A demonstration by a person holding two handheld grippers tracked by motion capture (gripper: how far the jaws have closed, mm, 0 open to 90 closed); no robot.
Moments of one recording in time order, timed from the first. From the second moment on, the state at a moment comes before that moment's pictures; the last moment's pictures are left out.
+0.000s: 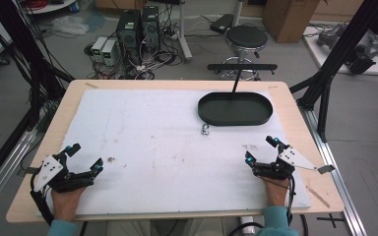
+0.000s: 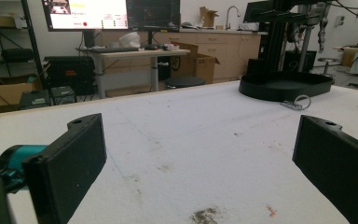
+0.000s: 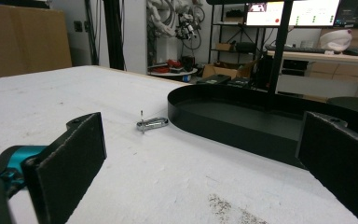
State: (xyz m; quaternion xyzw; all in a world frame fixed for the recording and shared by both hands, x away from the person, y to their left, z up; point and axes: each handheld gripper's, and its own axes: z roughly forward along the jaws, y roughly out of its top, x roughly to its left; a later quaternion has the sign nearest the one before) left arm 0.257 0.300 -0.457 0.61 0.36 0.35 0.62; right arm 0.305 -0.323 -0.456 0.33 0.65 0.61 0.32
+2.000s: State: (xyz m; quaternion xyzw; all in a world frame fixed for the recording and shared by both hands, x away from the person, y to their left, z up) left arm 0.257 0.300 -0.457 0.61 0.36 0.35 0.62; right arm 0.406 -0.255 -0.374 0.26 0.84 0.44 0.15
